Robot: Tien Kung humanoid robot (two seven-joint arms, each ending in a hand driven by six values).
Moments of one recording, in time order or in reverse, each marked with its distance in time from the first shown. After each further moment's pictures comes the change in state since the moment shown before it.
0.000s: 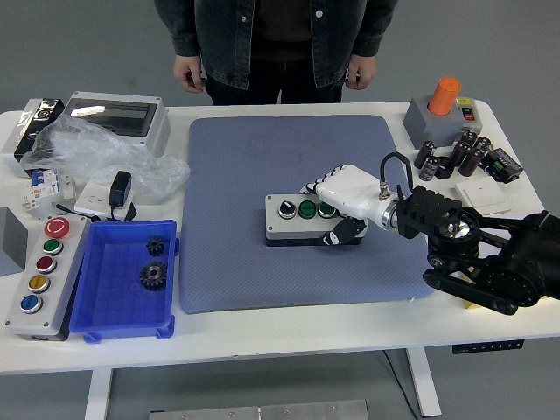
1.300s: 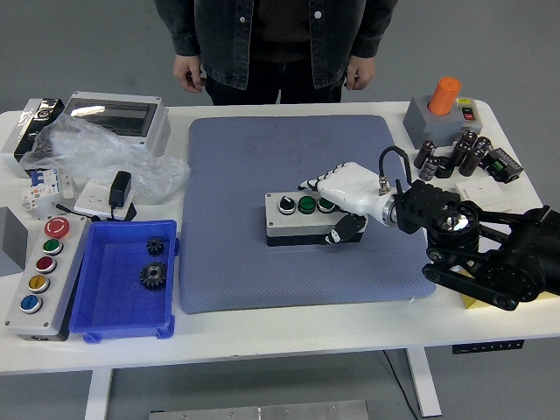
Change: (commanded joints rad) left arm -0.001 -0.001 0.019 0.002 -0.017 -0.009 -0.015; right arm 0.007 0.000 0.027 0.004 -0.001 0.065 -0.016
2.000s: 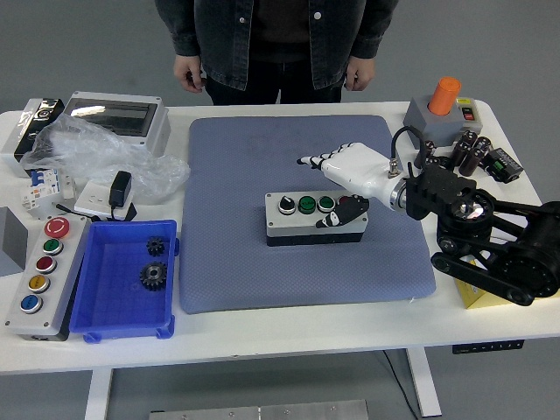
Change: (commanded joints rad) left arm 0.005 -0.004 0.035 0.002 -0.028 -0.005 -0.006; right arm -0.056 -0.102 0.179 0.160 -0.020 0.049 -0.041
